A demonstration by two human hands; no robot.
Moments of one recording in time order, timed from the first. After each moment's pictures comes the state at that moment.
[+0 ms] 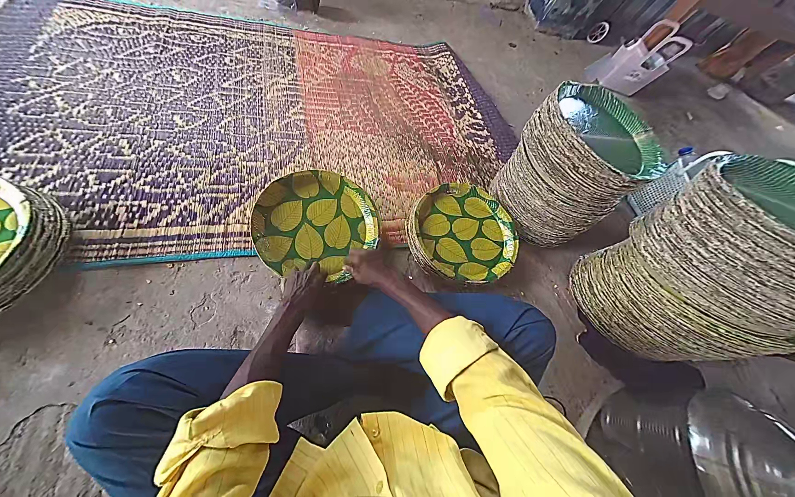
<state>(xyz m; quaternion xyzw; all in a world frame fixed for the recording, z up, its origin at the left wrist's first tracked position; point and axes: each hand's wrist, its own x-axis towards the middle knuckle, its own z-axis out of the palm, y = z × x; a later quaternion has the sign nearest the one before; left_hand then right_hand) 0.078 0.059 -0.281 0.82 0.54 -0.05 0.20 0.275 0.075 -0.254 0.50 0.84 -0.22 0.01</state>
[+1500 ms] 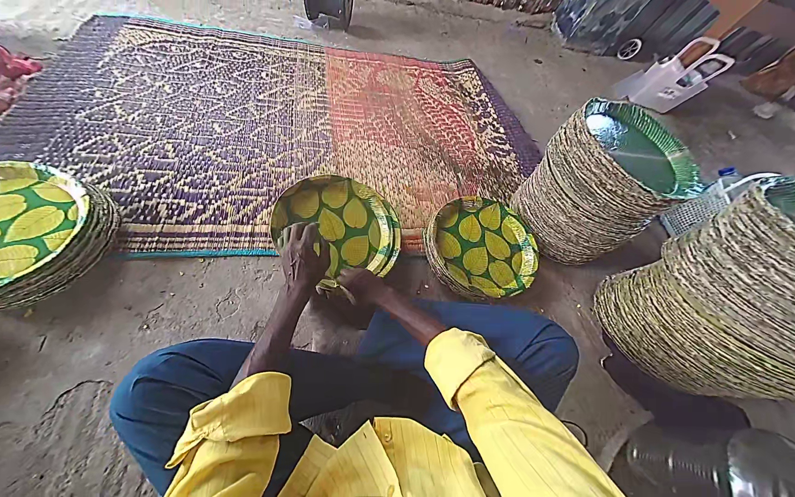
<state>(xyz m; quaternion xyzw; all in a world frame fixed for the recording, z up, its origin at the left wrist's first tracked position) 0.048 0.075 -0.241 0.70 0.60 0.38 0.05 0.224 0.064 -0.269 0.39 0.89 -0.22 0.02</state>
